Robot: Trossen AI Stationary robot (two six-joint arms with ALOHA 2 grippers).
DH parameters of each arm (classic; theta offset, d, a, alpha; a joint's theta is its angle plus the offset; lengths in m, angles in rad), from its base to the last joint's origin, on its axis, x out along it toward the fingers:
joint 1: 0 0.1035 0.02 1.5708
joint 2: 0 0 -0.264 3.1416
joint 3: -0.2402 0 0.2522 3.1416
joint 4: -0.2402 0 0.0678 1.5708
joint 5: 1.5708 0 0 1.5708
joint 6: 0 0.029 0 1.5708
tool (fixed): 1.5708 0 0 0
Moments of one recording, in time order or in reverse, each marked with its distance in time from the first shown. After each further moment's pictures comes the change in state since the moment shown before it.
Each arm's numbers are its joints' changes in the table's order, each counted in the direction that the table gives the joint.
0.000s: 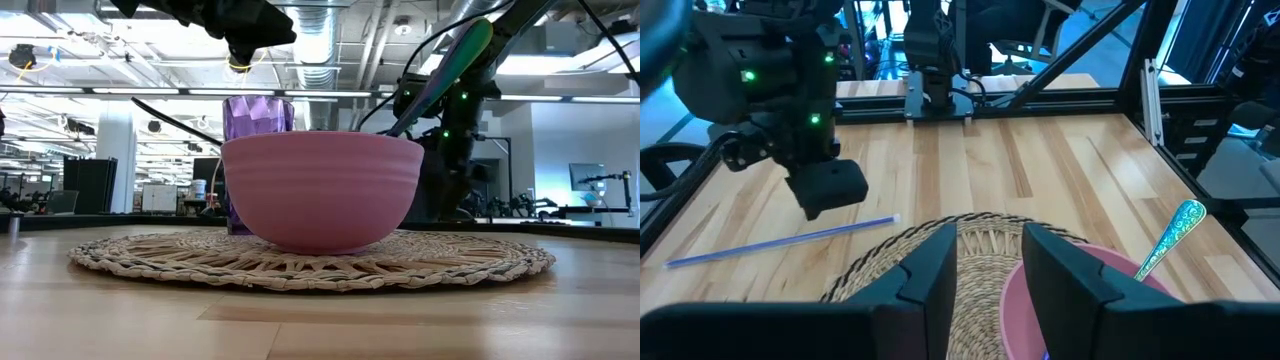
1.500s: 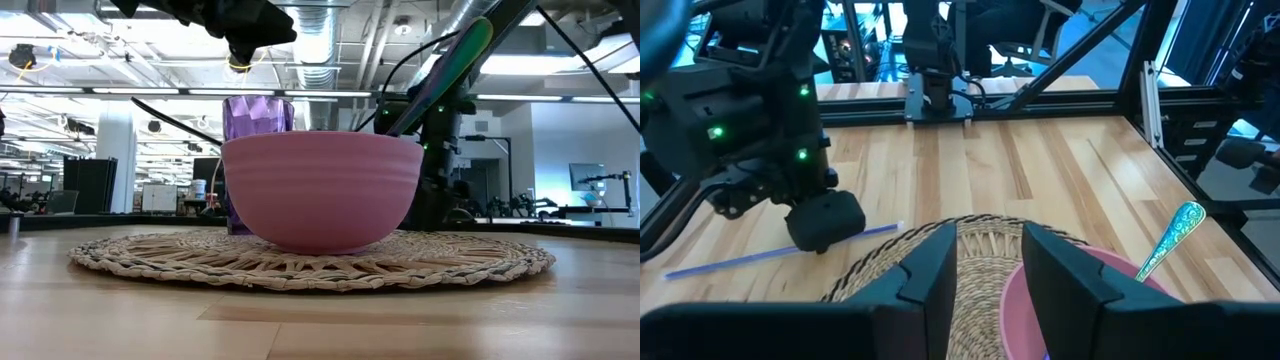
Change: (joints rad) left arm 0.000 0.000 0.000 0.004 0.000 0.000; right arm -0.034 -0.202 -0.126 -0.007 -0.149 -0.005
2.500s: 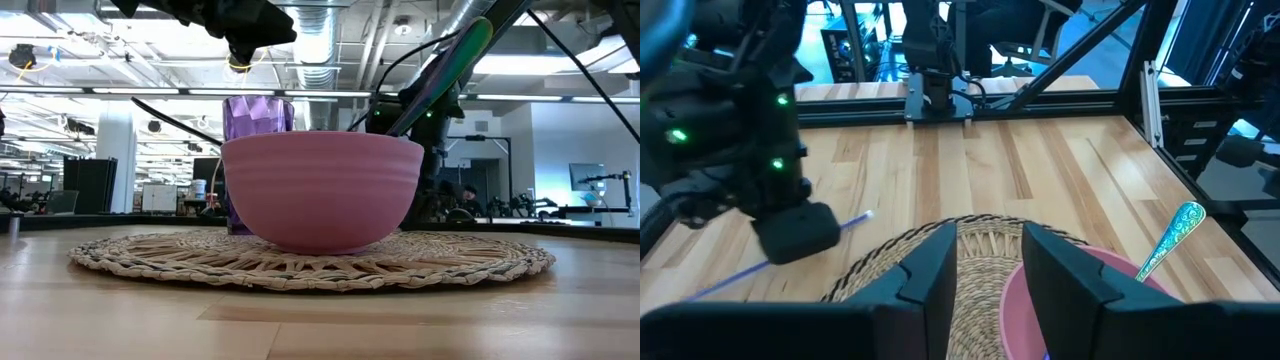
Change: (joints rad) left arm 0.000 0.000 0.000 0.000 0.000 0.000; right arm -0.022 -0.018 -0.060 0.038 0.051 -0.091
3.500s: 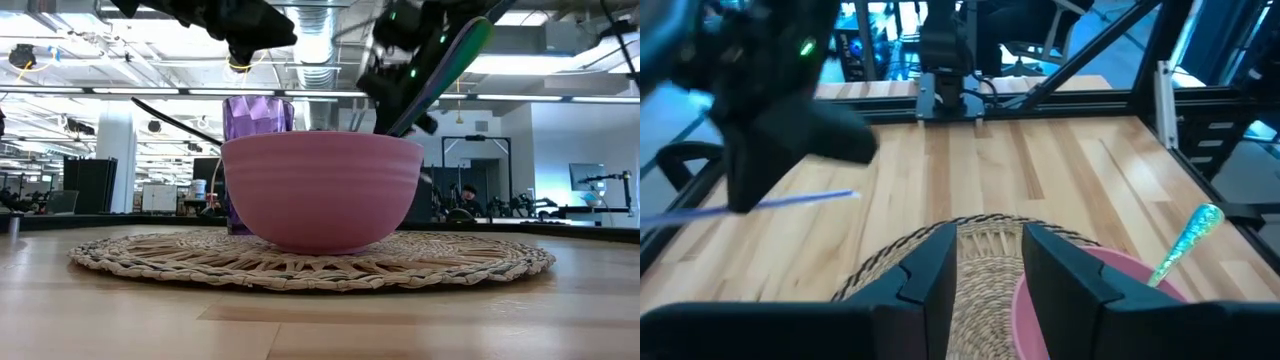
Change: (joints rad) left arm 0.007 0.000 0.000 -0.001 -0.023 0.000; right arm 0.173 0.291 -0.016 0.109 0.146 -0.130
